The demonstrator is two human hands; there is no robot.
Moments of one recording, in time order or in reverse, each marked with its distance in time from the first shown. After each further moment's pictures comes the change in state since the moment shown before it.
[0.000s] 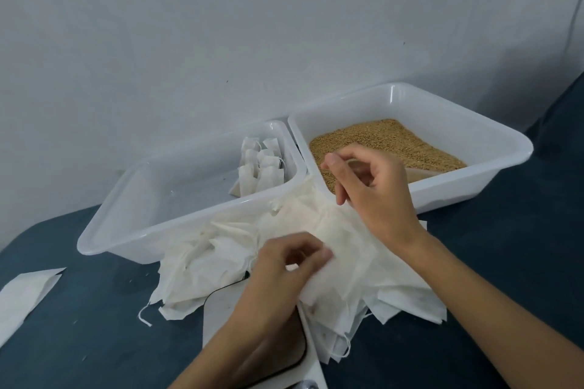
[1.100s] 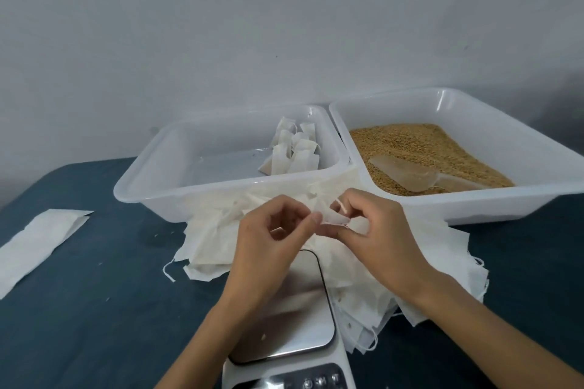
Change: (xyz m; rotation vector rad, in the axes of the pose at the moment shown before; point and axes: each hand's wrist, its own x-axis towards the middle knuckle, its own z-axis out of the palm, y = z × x) left_hand -0.014 -0.021 -0.038 -0.158 0.373 0.127; right_hand -0.039 0.013 0.045 -0.269 -0.271 -0.113
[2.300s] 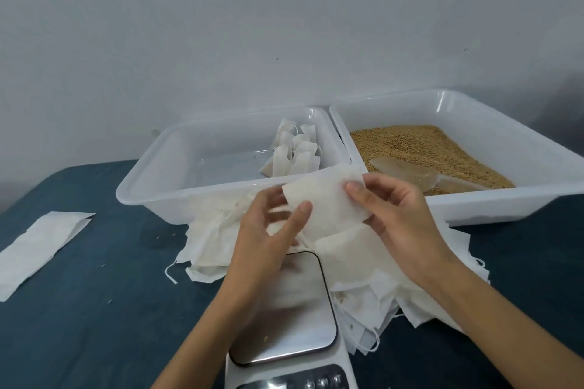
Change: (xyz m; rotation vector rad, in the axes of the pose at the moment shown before) left_hand 0.004 -0.001 -0.003 -0.123 0.053 -0.225; right_hand 0.010 0.004 -0.016 0.828 0.033 0.398
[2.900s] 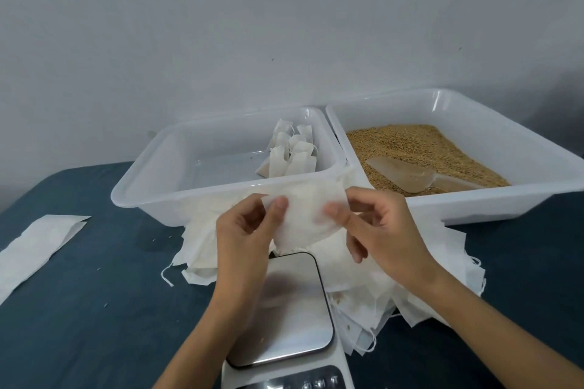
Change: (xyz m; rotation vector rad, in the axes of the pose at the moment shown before) left_hand -0.001 0.002 -0.002 -0.106 0.138 0.161; right_hand -0.008 0.008 0.004 -0.436 -0.131 -0.167
